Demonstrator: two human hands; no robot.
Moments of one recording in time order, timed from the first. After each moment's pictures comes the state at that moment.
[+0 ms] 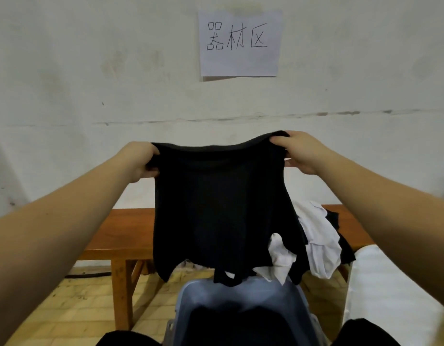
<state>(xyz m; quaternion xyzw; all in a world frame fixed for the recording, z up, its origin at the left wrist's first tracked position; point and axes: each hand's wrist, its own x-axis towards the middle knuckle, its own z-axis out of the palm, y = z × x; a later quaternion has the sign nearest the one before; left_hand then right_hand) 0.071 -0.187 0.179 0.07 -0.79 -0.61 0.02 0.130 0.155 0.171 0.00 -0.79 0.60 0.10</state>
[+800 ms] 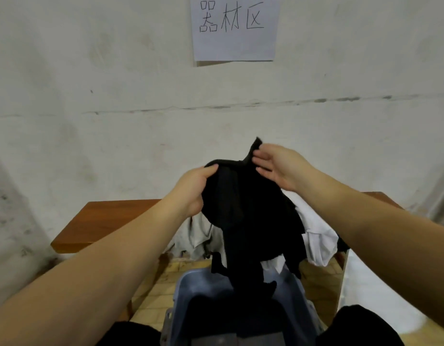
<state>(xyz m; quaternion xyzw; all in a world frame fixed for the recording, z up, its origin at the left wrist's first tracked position) 0.121 -0.083 0.098 -0.01 -0.62 -0.77 -0.16 0.134 0.113 0.121 -0.08 -0.60 0.79 0.06</state>
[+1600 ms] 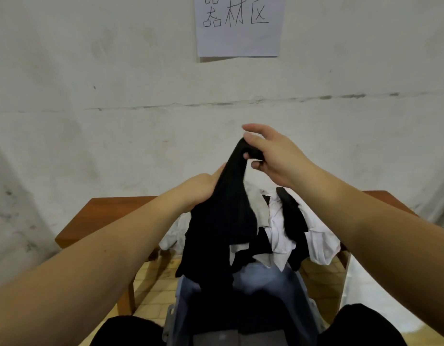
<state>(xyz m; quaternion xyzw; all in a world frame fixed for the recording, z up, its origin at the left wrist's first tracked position) 0.126 -0.090 0.106 -0.12 -0.92 -0.37 -0.11 0.157 0.084 0.143 0.06 -0.68 0.73 0.09</state>
